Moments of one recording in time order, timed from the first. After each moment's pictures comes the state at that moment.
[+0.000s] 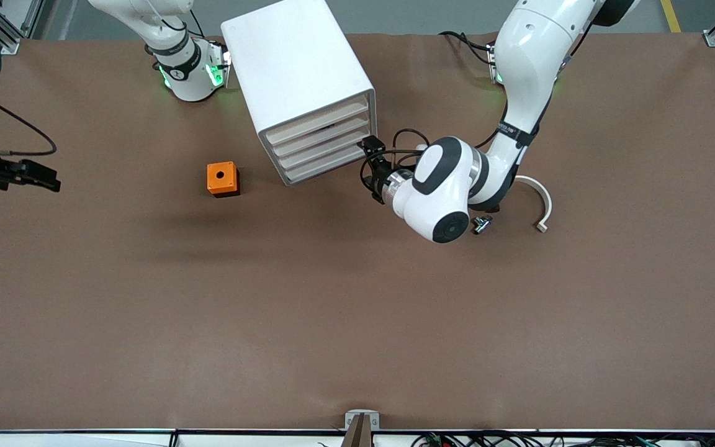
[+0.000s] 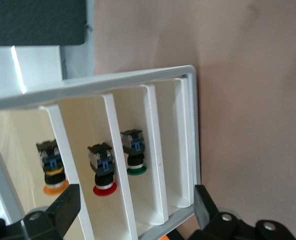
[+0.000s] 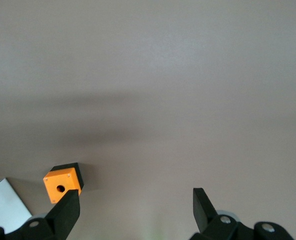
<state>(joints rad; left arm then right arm) -0.55 0.67 -0.09 -1.47 -0.83 1.63 -2.33 -0.07 0.09 -0.03 -1.63 -0.06 1.60 -0.07</state>
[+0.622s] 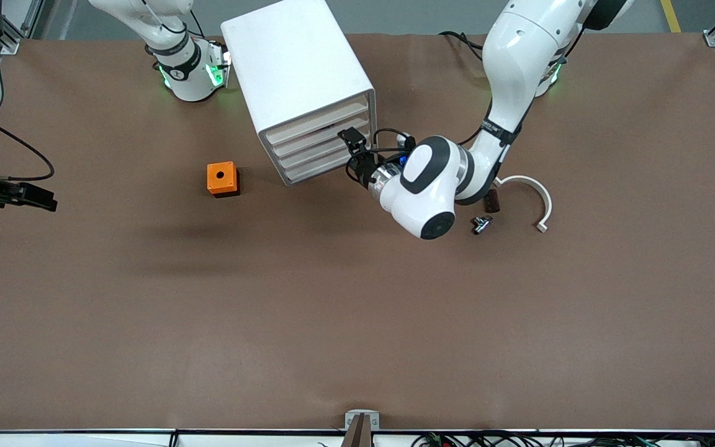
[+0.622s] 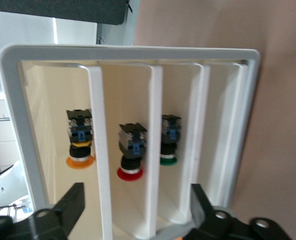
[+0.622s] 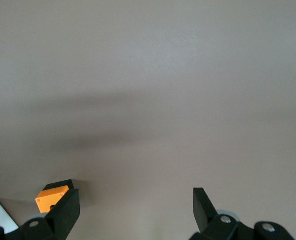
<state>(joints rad) -0.60 0.69 -0.09 -1.47 -0.96 1.60 -2.47 -0.09 0.14 -0.03 -1.61 -0.07 1.64 -0.01</state>
